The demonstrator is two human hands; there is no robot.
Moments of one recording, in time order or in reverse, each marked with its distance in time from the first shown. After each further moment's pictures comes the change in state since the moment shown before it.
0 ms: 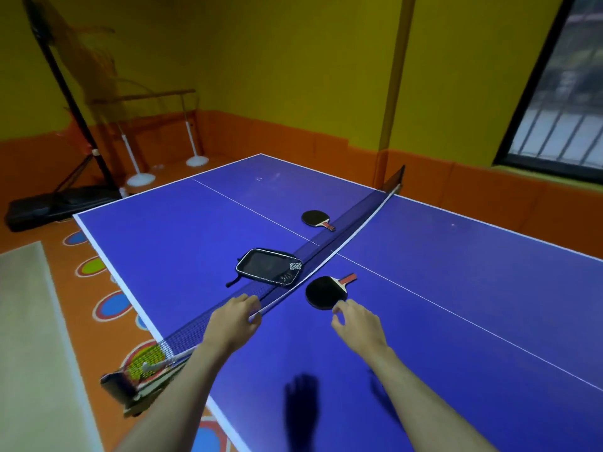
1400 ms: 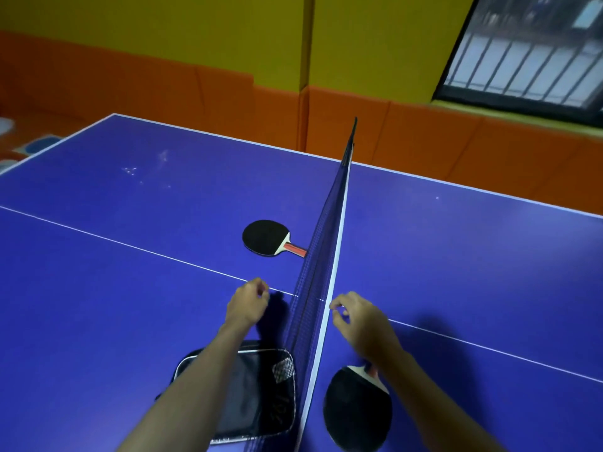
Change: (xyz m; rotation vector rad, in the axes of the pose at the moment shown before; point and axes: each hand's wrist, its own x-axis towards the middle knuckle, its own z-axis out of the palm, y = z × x) left_hand 0.612 -0.095 0.269 -0.456 -0.414 -0.036; right_hand 0.448 0.054 0.115 0.153 0.035 0.404
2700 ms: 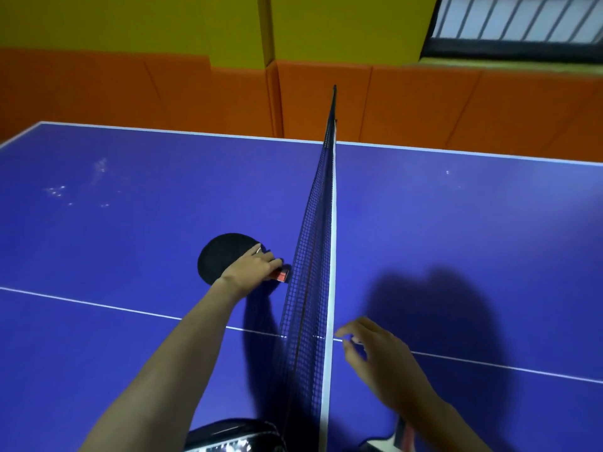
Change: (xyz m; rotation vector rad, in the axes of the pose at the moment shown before) left_hand 0.251 0.025 0.071 1.033 -0.158 0.939; right_hand 0.075 0.098 0.070 0.136 0.059 -0.037
